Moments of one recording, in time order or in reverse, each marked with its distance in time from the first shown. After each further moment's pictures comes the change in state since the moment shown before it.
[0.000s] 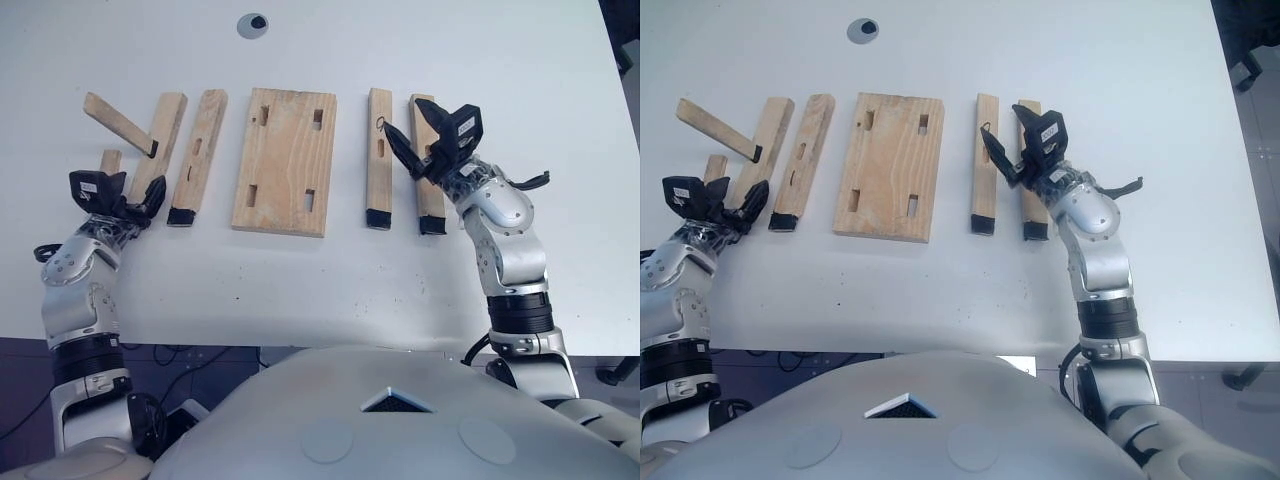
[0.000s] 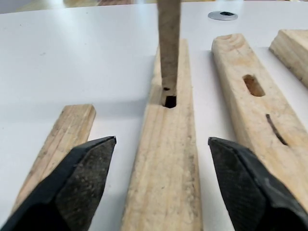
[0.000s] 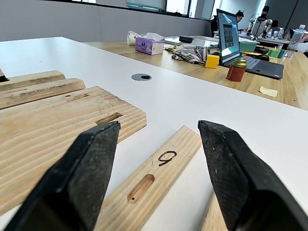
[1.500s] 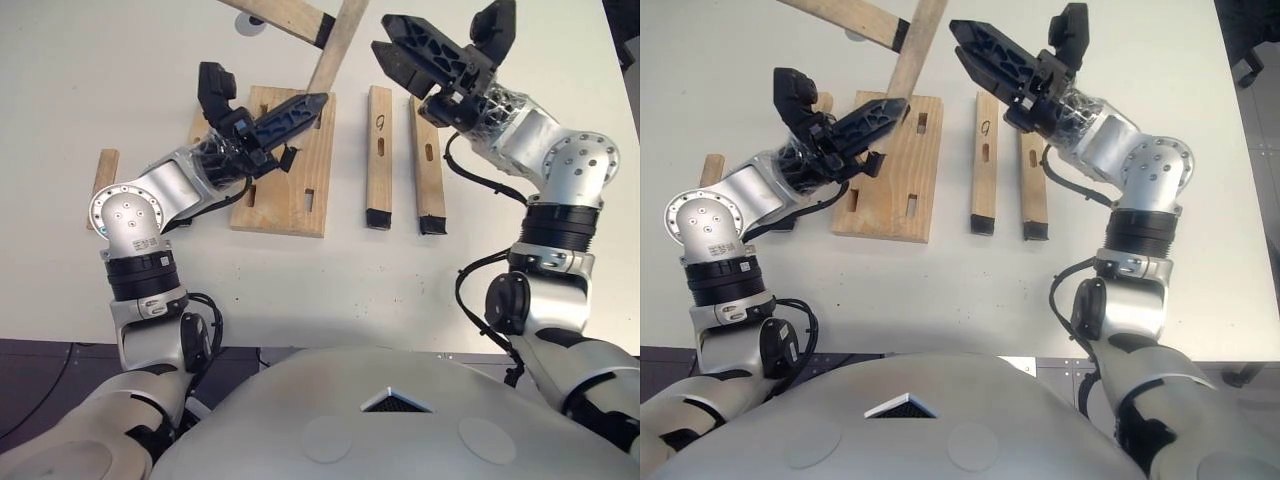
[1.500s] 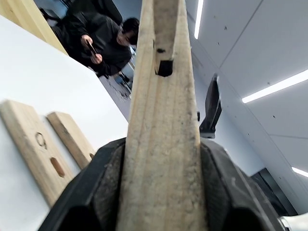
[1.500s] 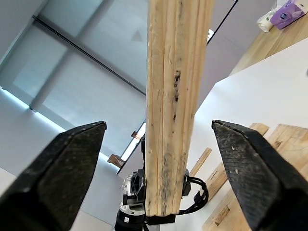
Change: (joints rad) left arm -0.433 -0.247 -0.137 -0.206 -0.837 0.873 -0.137; right arm -0.442 0.042 -0.371 0.274 1.027 0.976 0.145
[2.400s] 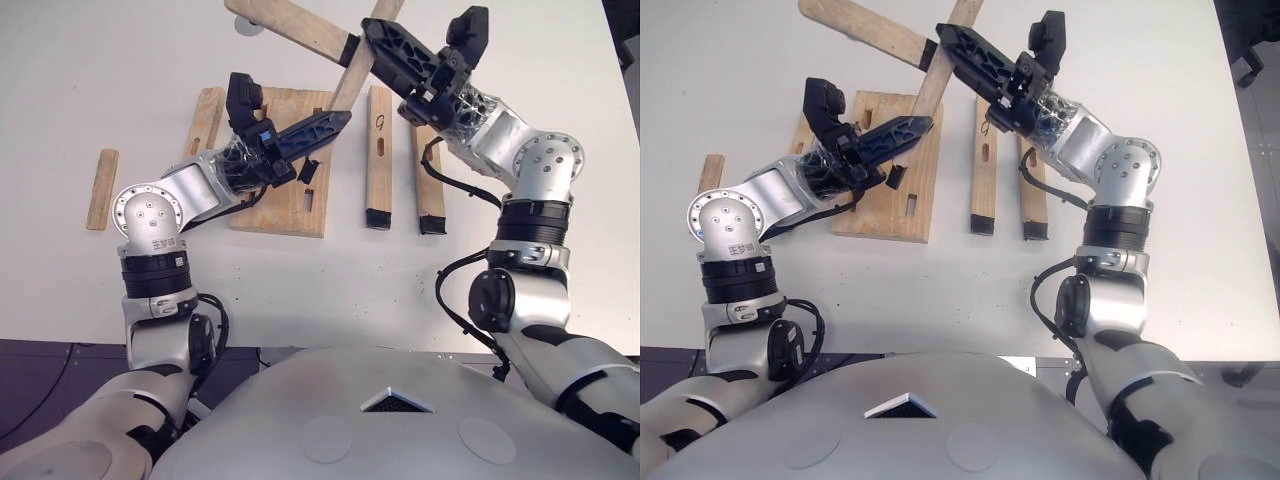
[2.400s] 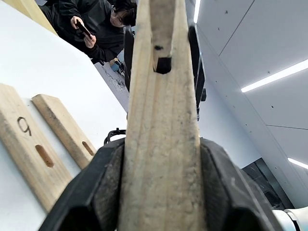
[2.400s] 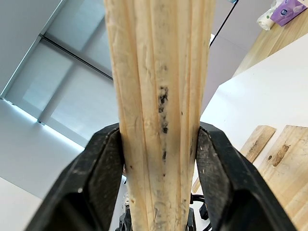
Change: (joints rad) left arm -0.002 -0.017 -0.046 0.002 0.031 -0.007 0.002; right arm -0.027 0.077 -0.008 0.095 -0.065 -0.057 0.038
